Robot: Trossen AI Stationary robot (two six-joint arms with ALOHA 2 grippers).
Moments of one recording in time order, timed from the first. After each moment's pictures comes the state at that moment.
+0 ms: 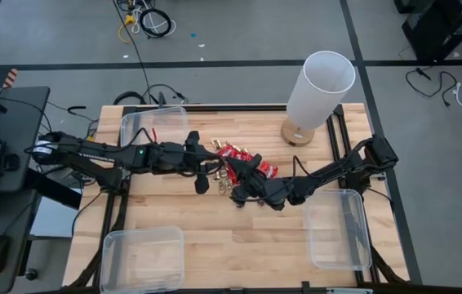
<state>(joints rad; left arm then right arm) -0.08 1.23 0.93 -0.01 -0.30 -0.07 0.29 1.75 1.05 0.73 1.02 -1.30</state>
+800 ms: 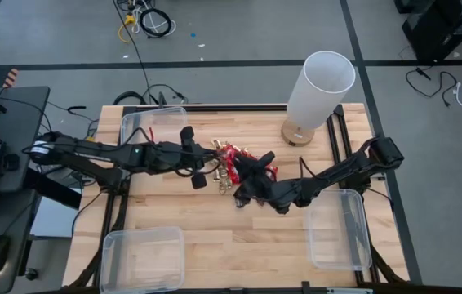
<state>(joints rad) -0.09 1.19 0.93 -0.11 -0.42 0.10 0.33 1.69 1.05 0.73 1.12 -0.95</state>
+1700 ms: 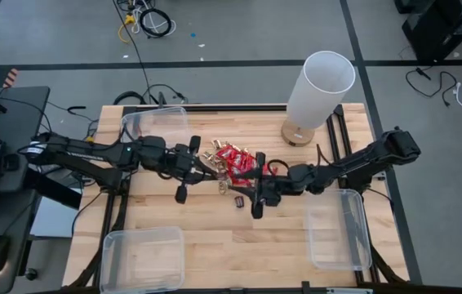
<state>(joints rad) -0.10 1.12 0.93 0.09 0.09 0.09 0.25 1.51 0.88 0.76 0.29 -0.52</state>
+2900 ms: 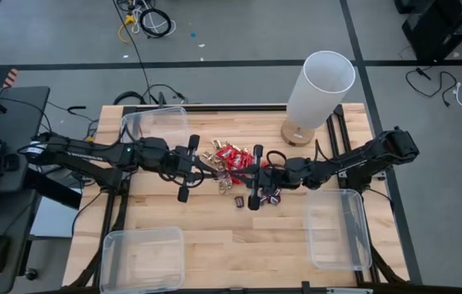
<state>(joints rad) -0.10 1.13 0.93 0.06 0.02 0.17 0.19 1.52 0.89 0.74 0.28 -0.37</state>
